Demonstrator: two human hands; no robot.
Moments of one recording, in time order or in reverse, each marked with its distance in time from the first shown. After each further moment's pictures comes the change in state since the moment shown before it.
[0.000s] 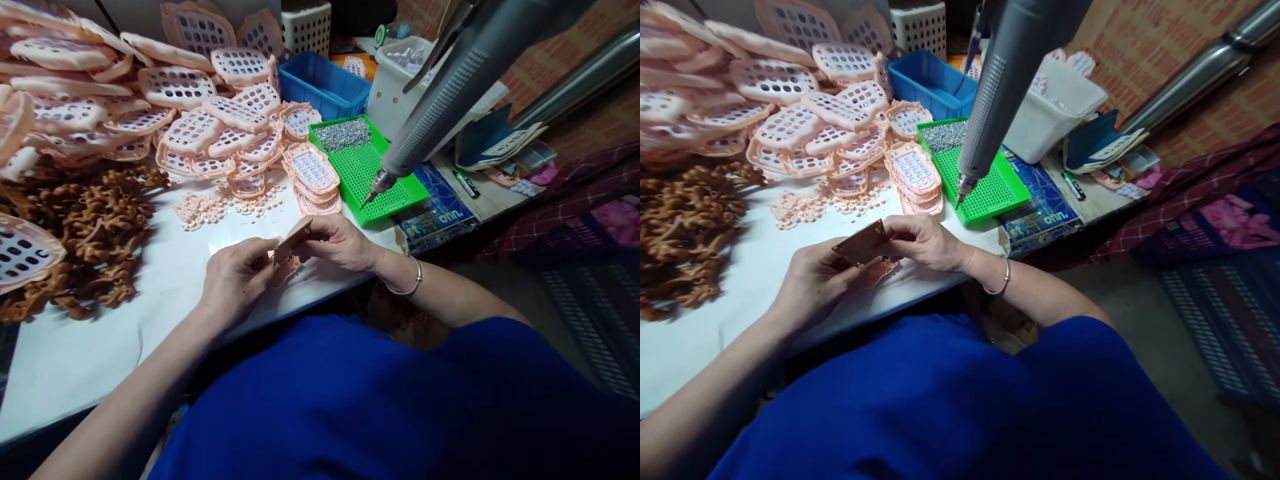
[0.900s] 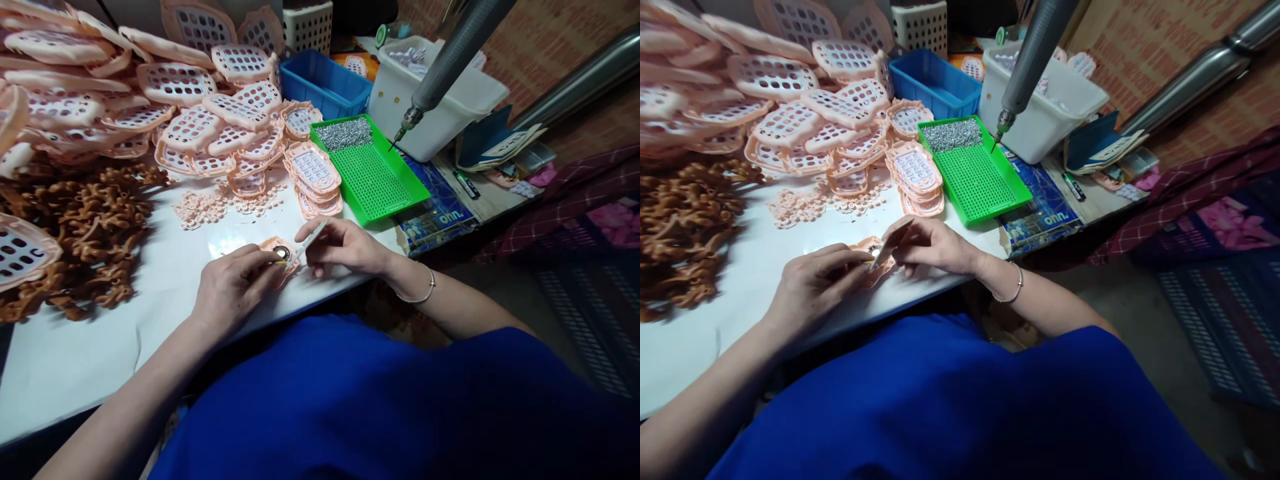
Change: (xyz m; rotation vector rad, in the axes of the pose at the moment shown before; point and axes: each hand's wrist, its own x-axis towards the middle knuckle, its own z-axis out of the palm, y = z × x) left_hand -0.009 -0.010 -0.007 0.167 -0.051 0.143; right_hand -0.018 -0.002 -0.003 0.217 0.015 0.203
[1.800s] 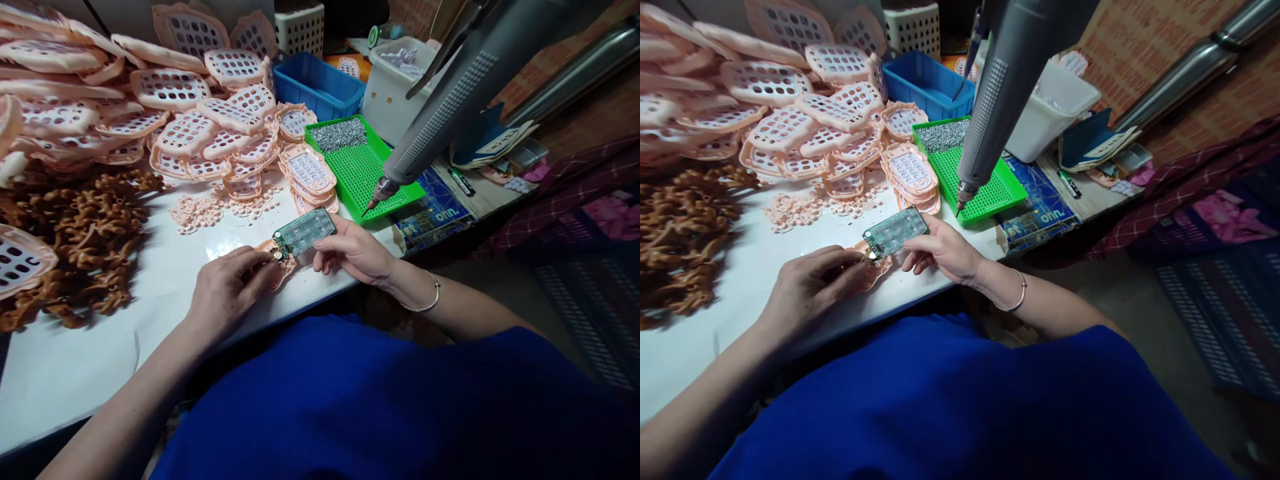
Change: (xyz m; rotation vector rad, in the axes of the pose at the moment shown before) left_hand 0.002 0.005 -0.003 -0.011 -0.039 -0.064; right_hand -0.006 -0.008 0.014 0.265 0.319 0.200
